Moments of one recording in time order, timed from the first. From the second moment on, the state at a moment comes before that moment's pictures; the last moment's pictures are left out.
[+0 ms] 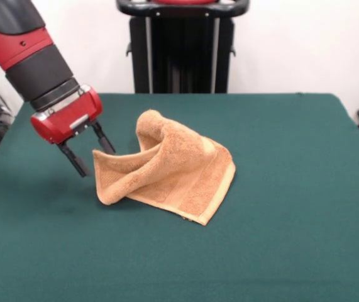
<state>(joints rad) -1.31 -0.22 1.02 1.68 -0.71 0.75 0.76</state>
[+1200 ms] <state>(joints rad) -1.36 -0.09 1.07 1.69 -0.73 0.75 0.76</state>
